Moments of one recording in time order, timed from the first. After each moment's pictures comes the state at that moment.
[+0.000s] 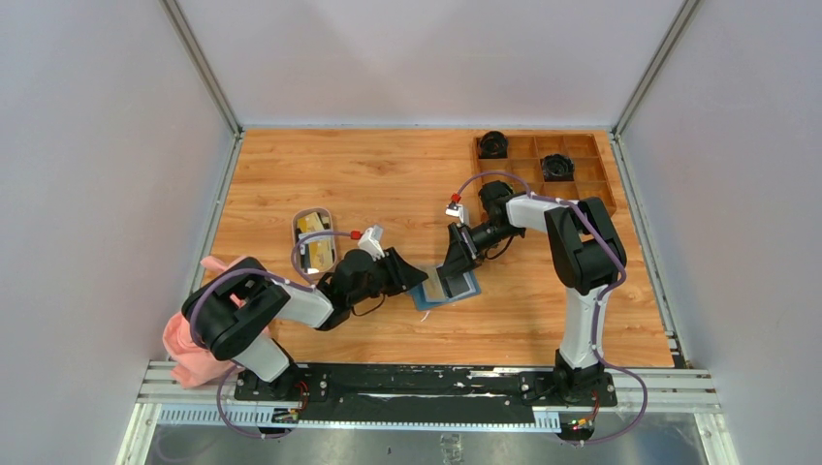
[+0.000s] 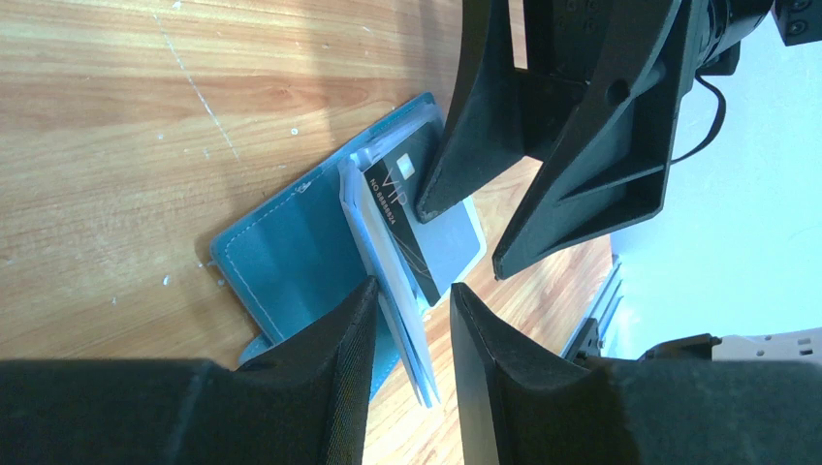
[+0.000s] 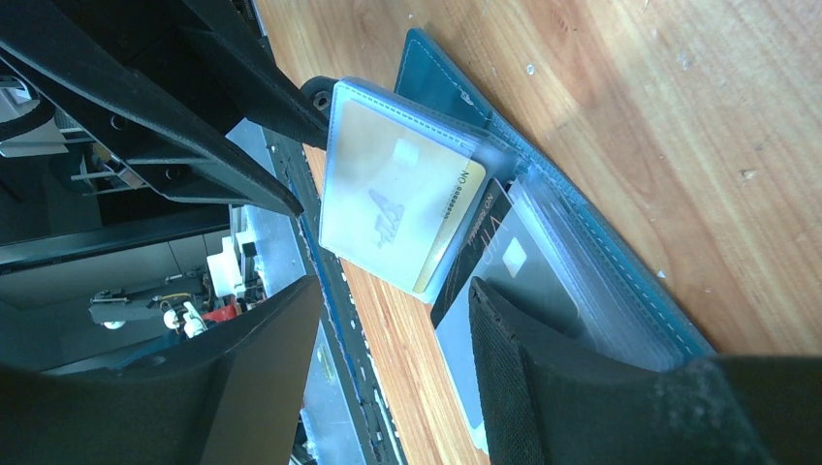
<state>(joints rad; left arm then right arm) -0.76 1.55 0.34 0.88 0.10 -1.01 0.35 2.00 1.20 -0.67 -1.11 -0.16</state>
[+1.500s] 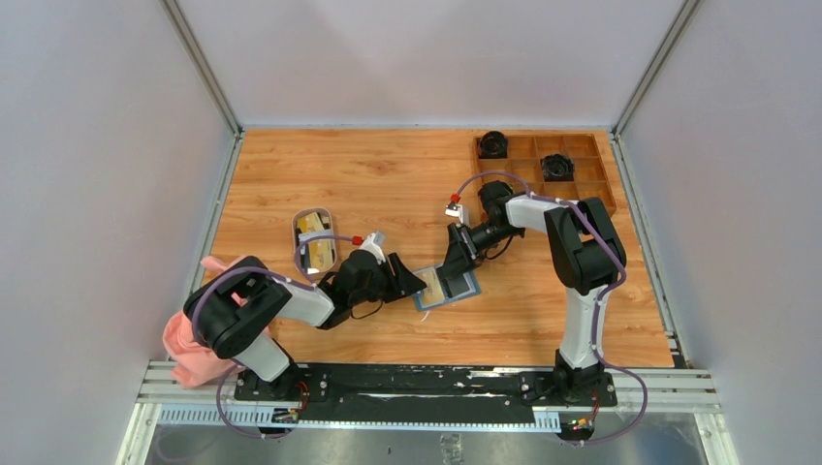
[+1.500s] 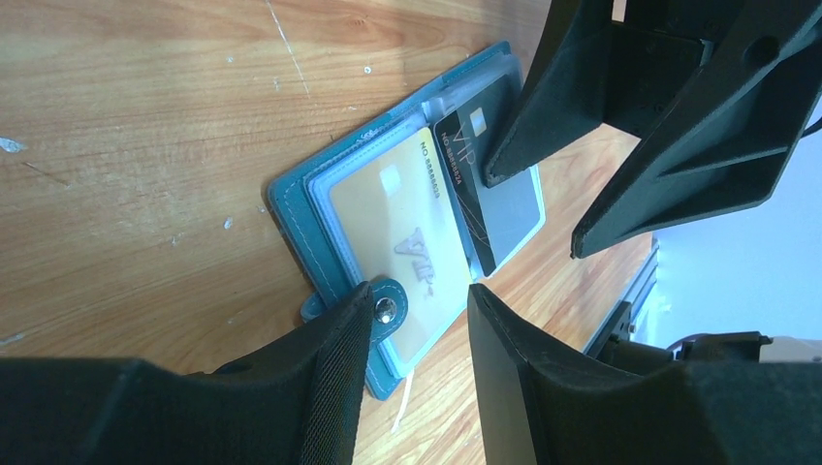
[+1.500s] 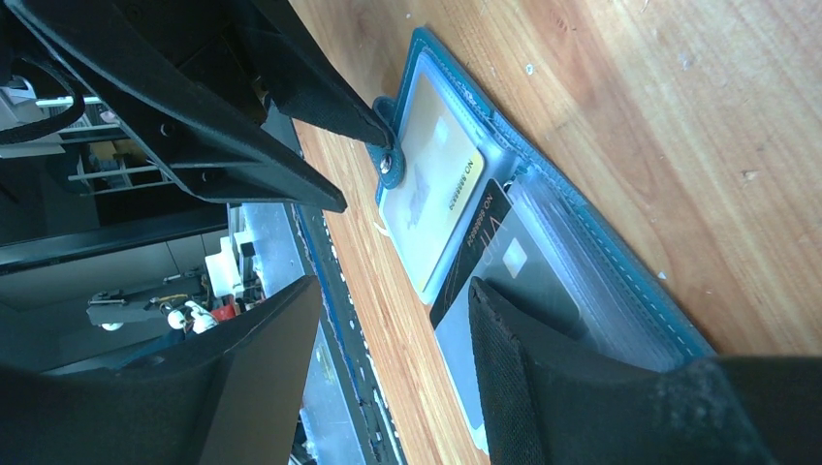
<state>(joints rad) -0.75 1.57 0.34 0.75 0.13 -1.02 0.35 2.00 1.20 -0.67 -1.11 -0.16</state>
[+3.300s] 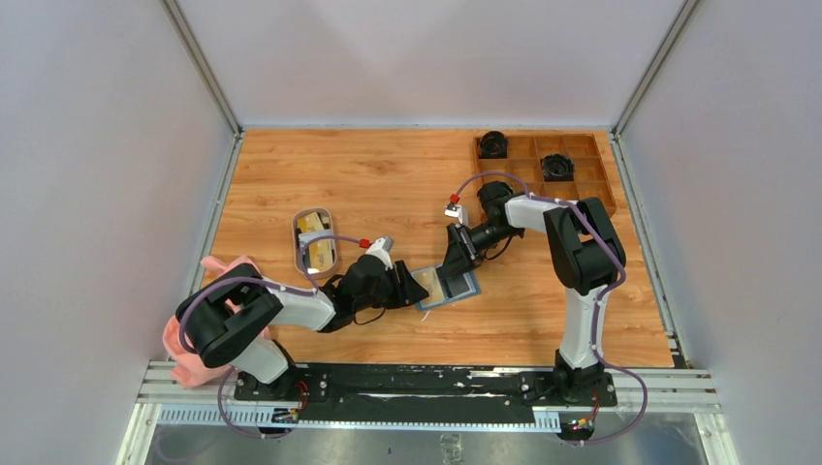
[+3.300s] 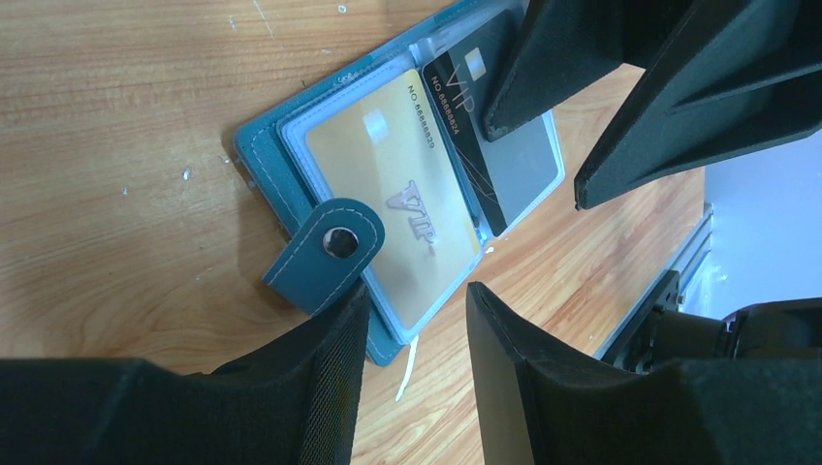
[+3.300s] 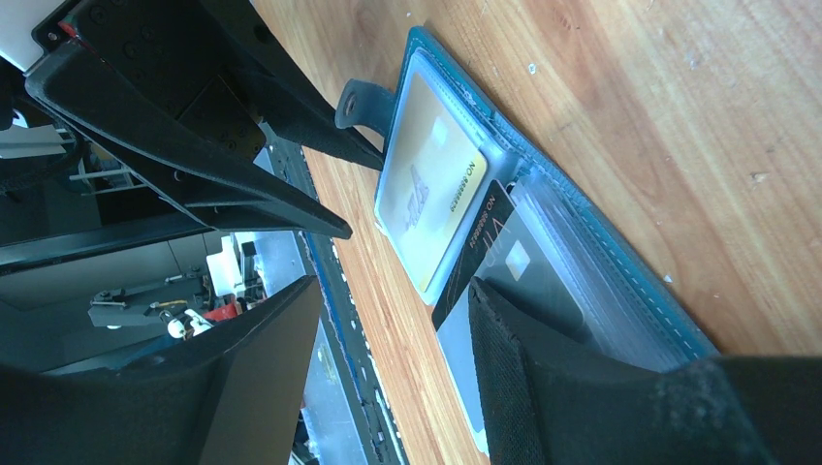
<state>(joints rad) -0.84 1.50 0.36 0.62 0.07 -0.94 0.36 2.00 1.20 -0.67 -1.10 -0.15</state>
